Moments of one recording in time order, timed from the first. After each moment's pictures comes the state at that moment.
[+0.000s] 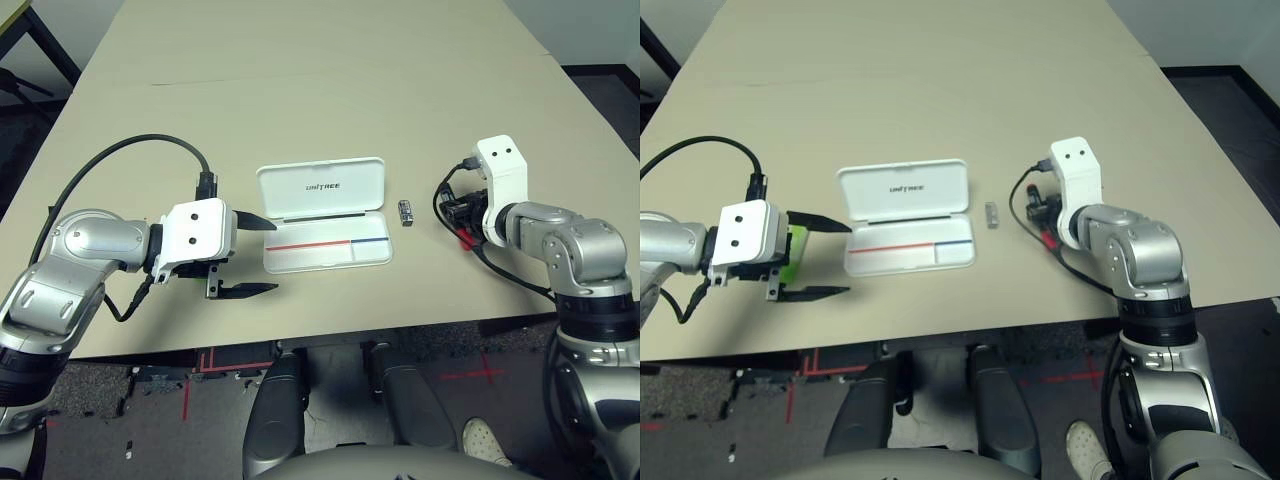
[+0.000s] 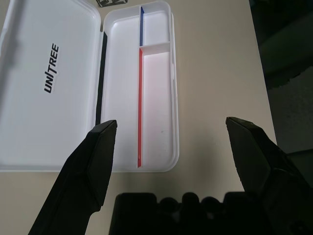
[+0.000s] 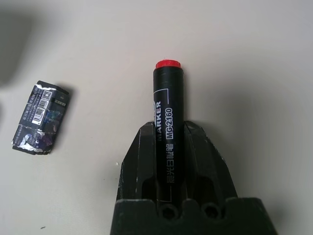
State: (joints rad) left arm -0.27 1.00 -0.01 -0.39 -0.35 0.34 -1.22; right arm -0.55 -0.53 -0.05 -0.12 0.28 1.21 0.38
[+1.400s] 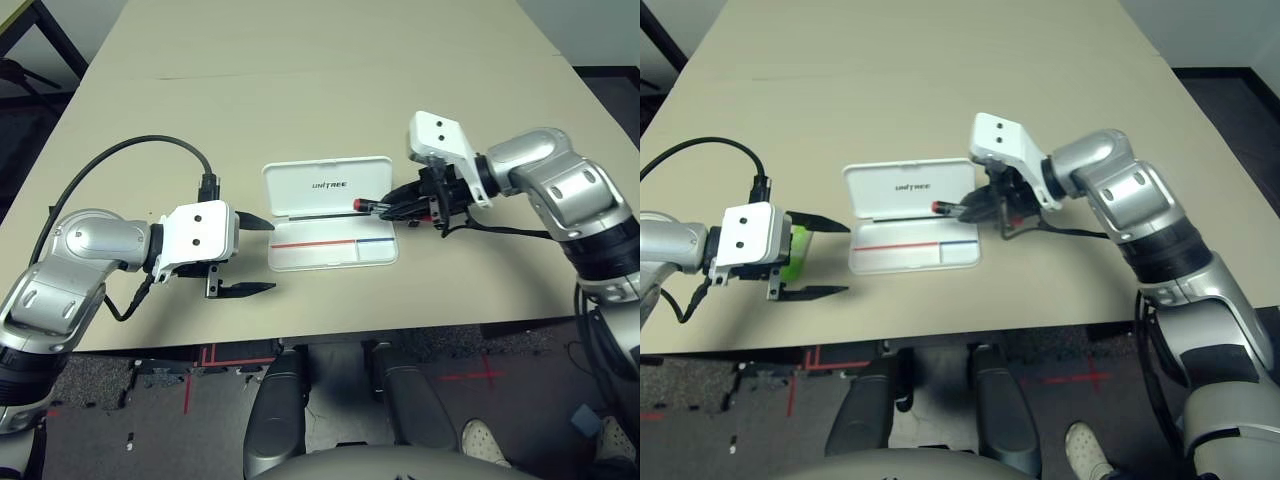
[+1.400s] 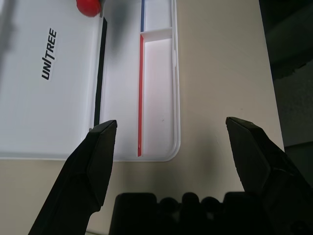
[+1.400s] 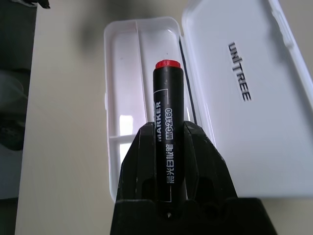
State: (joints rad) left arm -0.27 1.00 -0.02 -0.39 -0.31 0.34 -1.22; right arm -0.92 -0.59 0.40 0.08 0.18 0.57 1.29
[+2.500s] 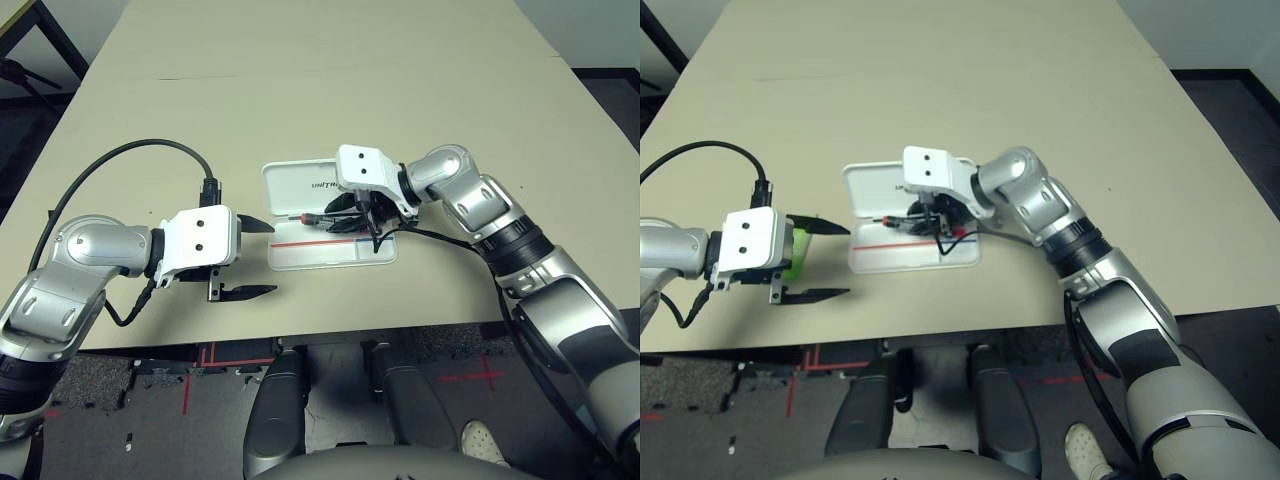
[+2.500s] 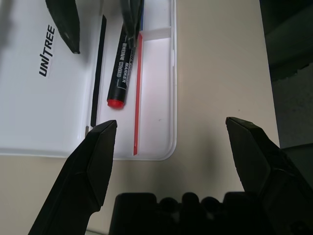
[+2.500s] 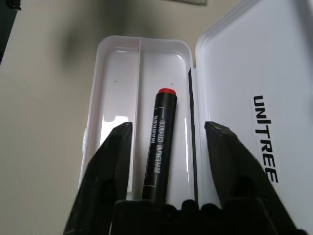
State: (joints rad) left arm -0.24 1.00 -0.01 -0.42 -0.31 0.36 -1.18; right arm -0.94 -0.40 0.42 0.27 0.05 0.35 1.28
